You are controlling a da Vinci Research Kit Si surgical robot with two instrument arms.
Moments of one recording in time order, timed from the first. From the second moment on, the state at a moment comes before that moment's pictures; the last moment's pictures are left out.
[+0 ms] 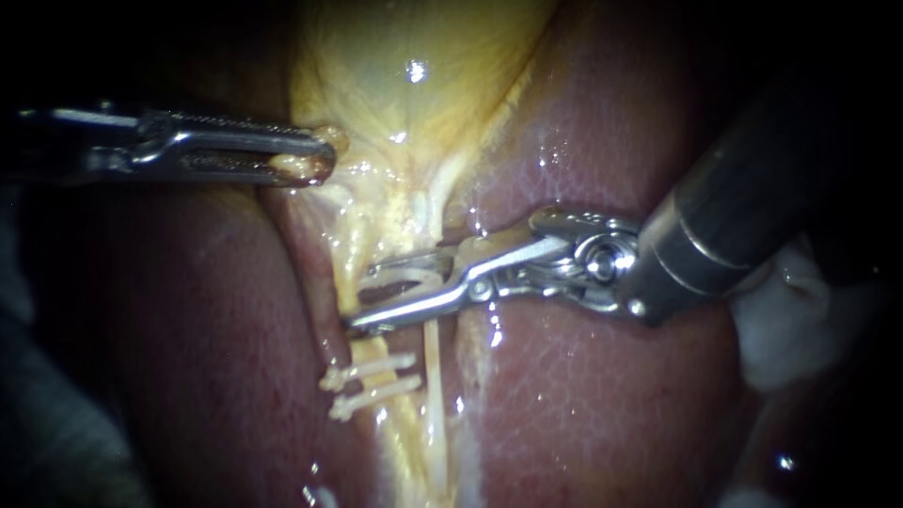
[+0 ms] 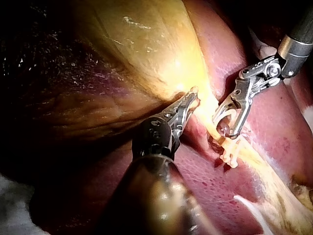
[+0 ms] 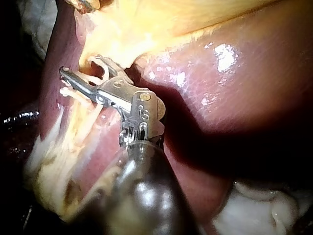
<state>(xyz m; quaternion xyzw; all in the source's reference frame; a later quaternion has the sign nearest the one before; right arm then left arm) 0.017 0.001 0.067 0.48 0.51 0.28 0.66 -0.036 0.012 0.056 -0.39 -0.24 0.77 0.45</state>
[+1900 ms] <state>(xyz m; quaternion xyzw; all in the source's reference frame) 0.015 0.001 0.071 0.48 0.51 0.29 0.66 -0.036 0.012 0.056 -0.39 -0.24 0.77 0.45</state>
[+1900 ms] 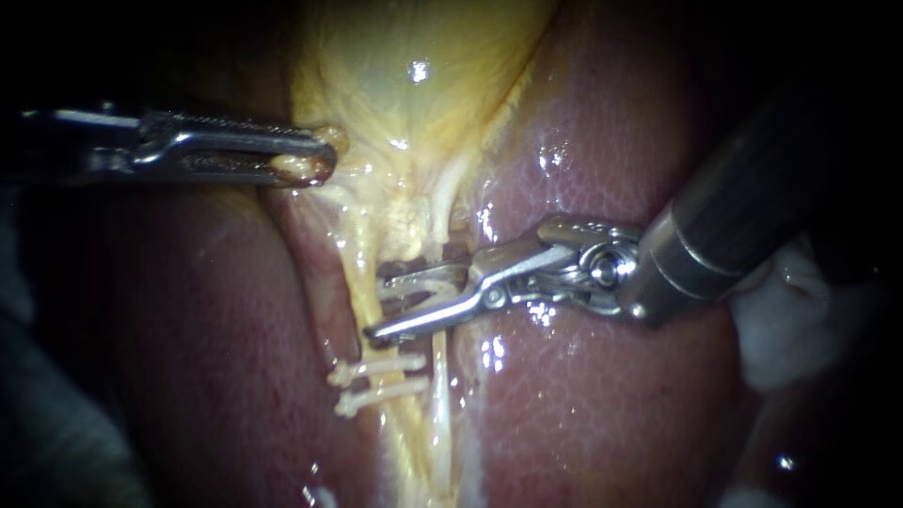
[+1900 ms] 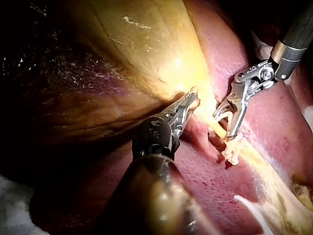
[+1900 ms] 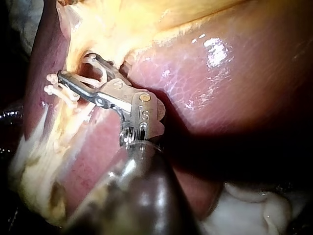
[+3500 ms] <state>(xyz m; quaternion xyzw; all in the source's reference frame) 0.017 0.003 0.062 0.51 0.55 0.31 0.58 -0.036 0.012 0.056 -0.39 -0.23 0.77 0.45</state>
